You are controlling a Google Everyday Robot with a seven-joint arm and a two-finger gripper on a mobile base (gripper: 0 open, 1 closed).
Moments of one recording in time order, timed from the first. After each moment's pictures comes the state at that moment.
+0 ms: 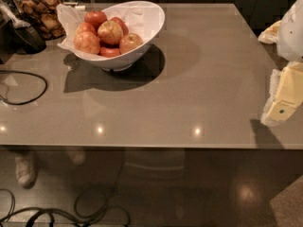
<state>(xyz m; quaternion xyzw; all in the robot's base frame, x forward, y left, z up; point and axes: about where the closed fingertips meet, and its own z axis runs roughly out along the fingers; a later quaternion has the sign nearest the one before) 0.438 -0.217 0.976 -0.60 0.78 -0.03 0.16</state>
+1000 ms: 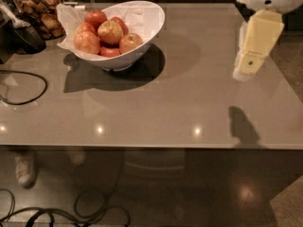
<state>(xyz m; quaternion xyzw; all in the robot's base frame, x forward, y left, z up) 0.490 -0.173 1.028 -0.61 0.77 -0.07 0.15</state>
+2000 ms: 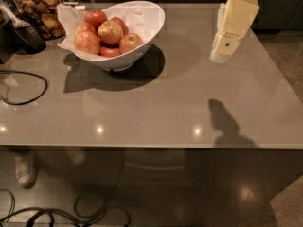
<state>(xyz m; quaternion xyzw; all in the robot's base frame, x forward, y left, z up) 0.519 -0.133 1.050 -0.63 0.74 -0.05 0.21</state>
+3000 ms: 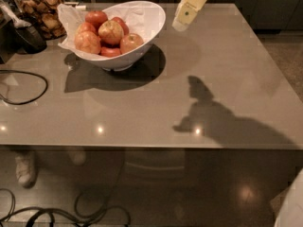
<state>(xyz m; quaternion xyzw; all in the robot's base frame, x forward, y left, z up) 0.610 -0.083 1.057 -0.59 0.76 0.03 0.27</state>
